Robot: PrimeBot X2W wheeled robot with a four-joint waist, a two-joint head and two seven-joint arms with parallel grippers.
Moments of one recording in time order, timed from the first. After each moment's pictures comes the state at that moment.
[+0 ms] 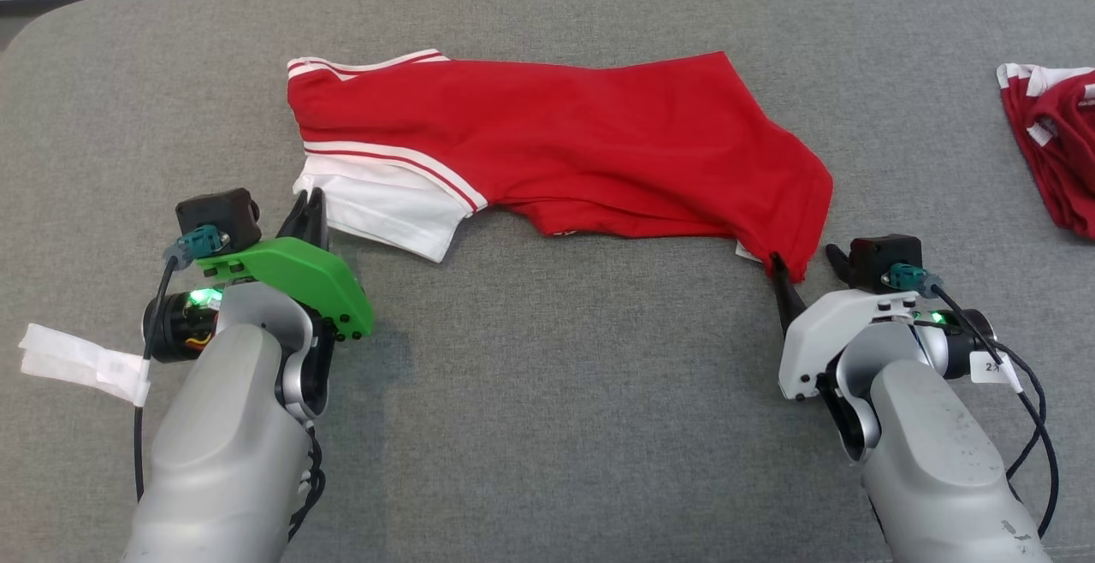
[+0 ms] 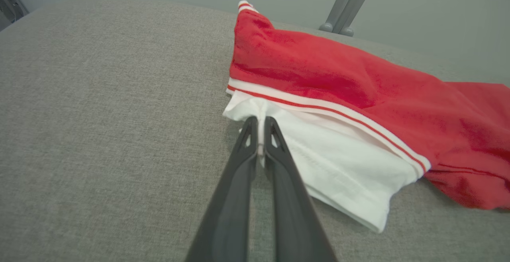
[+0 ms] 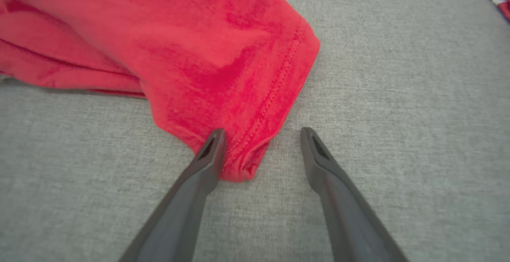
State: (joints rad) left arm -0.65 0.12 -0.30 0.78 -0.56 0.04 -0.07; right arm -0.49 -0.05 0.02 0.73 0.05 0.13 -0.02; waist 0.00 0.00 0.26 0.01
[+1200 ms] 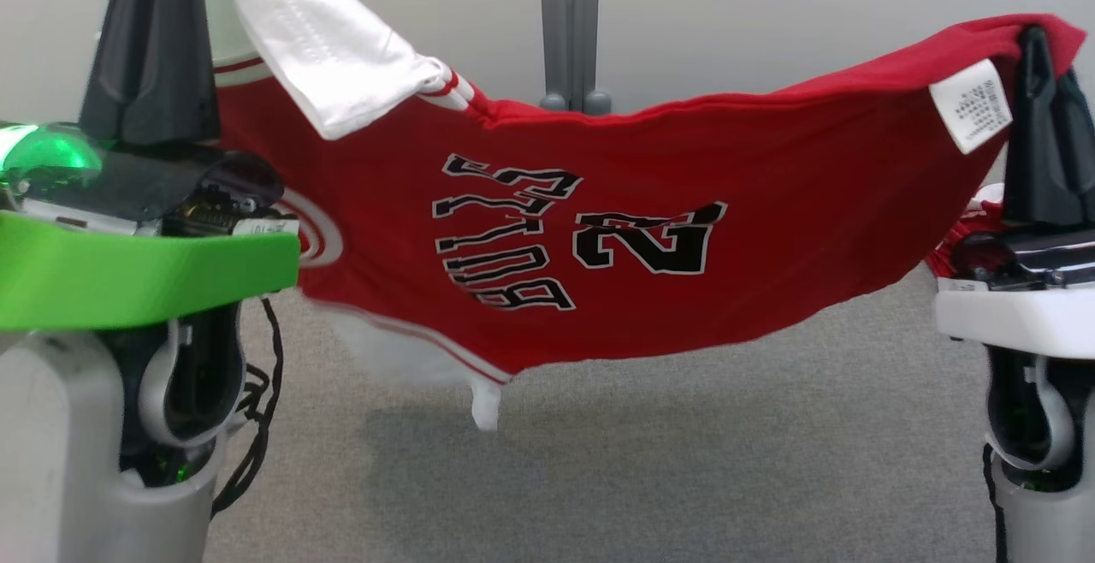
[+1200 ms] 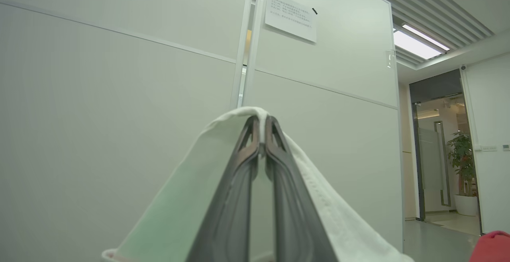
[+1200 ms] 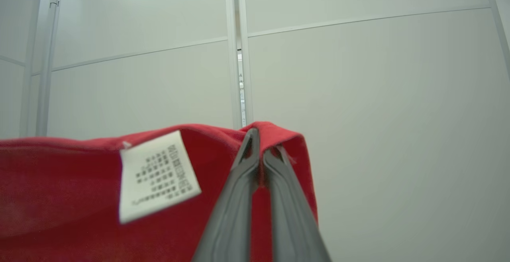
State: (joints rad) left arm -0.53 0.25 -0.22 -0.38 -0.61 0.13 0.02; right arm -0.25 -0.05 -0.08 -0.37 0.19 0.13 -0.03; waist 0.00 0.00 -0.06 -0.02
